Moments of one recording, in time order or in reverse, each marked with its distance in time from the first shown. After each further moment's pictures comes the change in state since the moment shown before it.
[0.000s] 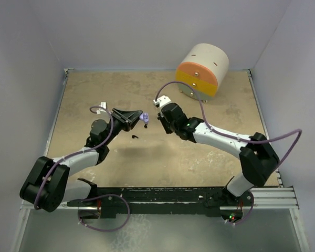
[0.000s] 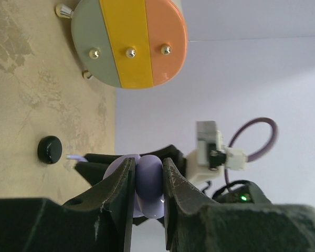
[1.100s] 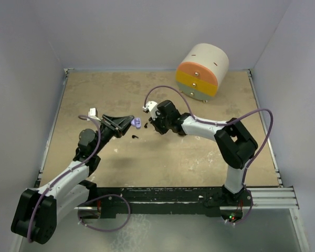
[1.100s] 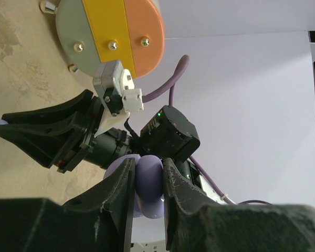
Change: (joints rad) left arm 0.072 -0.357 -0.120 -0.171 0.064 -0.031; right arm -0.075 0.302 0.066 0.139 -0.385 -0.280
